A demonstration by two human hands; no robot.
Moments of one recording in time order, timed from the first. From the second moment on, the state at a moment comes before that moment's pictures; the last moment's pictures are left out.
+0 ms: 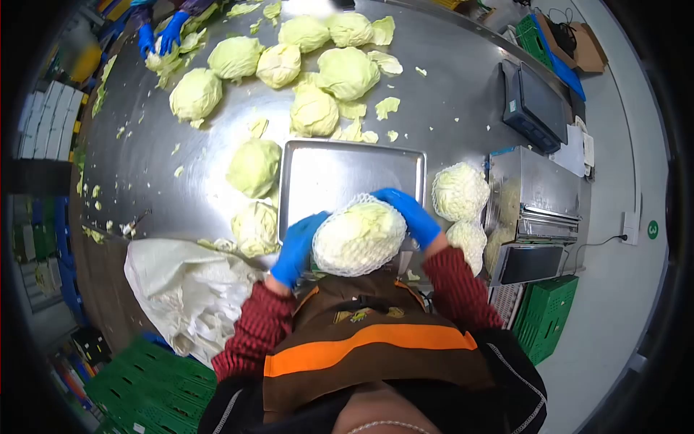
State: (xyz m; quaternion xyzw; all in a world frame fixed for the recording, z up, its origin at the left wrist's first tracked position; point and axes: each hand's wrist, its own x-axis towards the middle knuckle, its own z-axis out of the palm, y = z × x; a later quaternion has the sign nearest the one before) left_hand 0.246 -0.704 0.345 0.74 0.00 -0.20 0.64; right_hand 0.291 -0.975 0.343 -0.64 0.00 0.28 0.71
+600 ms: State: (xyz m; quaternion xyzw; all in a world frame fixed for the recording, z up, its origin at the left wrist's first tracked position) left_hand 0.328 -0.796 0.403 0.53 0.09 -0.25 0.81; right_hand 0.455 -1.173 0.313 -0.72 0.31 -0.03 0.62
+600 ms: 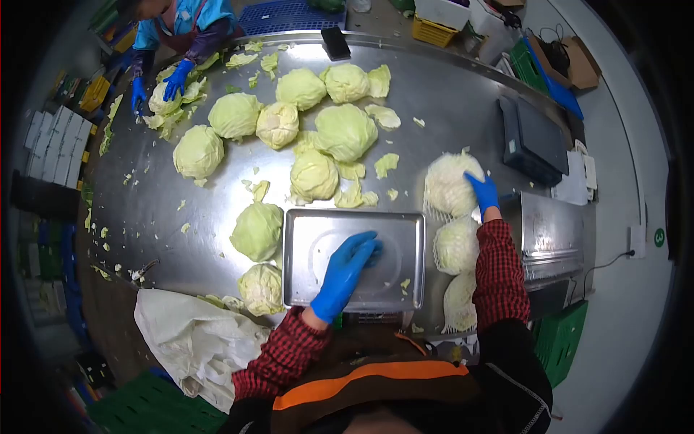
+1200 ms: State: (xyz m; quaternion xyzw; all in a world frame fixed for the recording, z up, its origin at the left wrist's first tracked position) left_hand 0.231 -0.627 0.387 0.53 0.40 0.16 0.73; right_hand 0.612 -0.947 0.272 -0.83 -0.10 -0.03 0.55
